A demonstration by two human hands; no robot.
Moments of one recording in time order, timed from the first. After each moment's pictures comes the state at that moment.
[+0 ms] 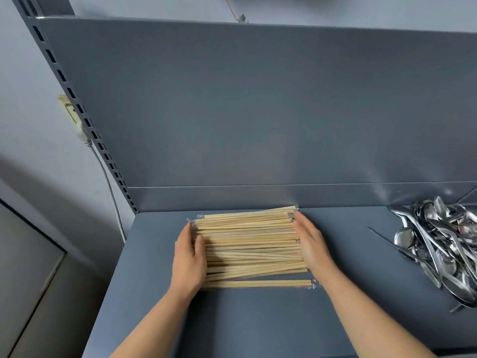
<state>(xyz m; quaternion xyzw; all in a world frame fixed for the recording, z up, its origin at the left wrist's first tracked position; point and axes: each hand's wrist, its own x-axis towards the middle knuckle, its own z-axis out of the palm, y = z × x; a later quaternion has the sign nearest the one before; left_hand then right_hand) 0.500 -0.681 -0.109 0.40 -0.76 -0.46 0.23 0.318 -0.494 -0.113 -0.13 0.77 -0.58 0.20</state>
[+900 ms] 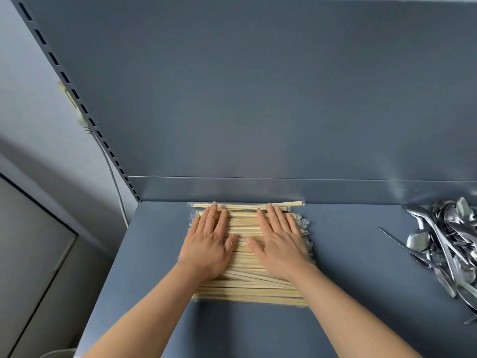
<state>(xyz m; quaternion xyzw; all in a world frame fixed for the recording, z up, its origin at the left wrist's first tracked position) 0.470 -0.681 -0.112 0.24 -0.97 -0.05 -0.03 0.349 -0.531 -0.109 -0.43 0.90 -0.02 0.09</state>
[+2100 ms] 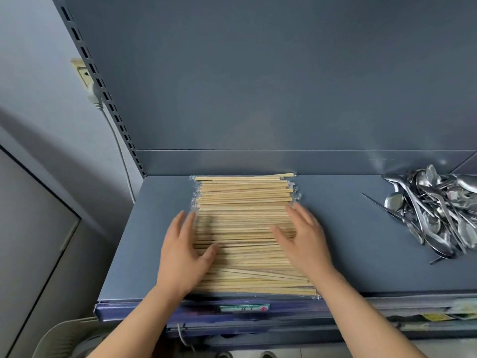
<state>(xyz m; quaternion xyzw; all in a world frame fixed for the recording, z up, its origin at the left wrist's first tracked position) 0.584 -0.639 -0.104 0.33 -0.88 -0.29 0.16 0.405 -0.448 -0.102 -0.30 0.91 -0.29 0.05</state>
